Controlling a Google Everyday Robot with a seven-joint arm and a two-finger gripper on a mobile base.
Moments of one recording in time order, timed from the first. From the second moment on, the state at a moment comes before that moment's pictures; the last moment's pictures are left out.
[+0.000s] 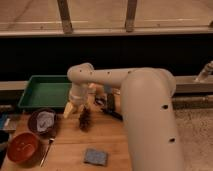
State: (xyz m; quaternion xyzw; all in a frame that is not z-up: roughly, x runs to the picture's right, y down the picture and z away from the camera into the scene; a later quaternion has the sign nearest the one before) arm -0.163 0.143 0.813 -0.46 0.11 0.40 0.79
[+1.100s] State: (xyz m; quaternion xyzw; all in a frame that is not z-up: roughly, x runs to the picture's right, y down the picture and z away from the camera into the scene) arm -0.103 0.184 0.844 -0.44 0.17 0.47 0.74
